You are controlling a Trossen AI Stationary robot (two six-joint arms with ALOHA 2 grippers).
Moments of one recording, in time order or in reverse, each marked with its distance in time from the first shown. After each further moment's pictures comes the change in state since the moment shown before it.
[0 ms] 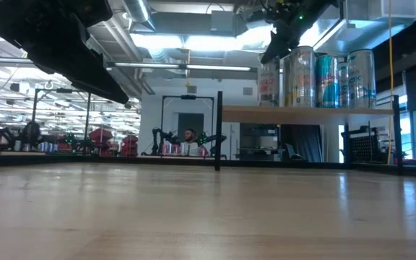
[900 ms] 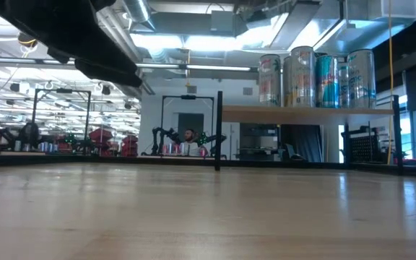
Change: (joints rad) left arm 0.001 0.004 -0.001 0.126 -0.067 0.082; right arm 0.512 0.033 0.217 -0.064 -0.093 0.236
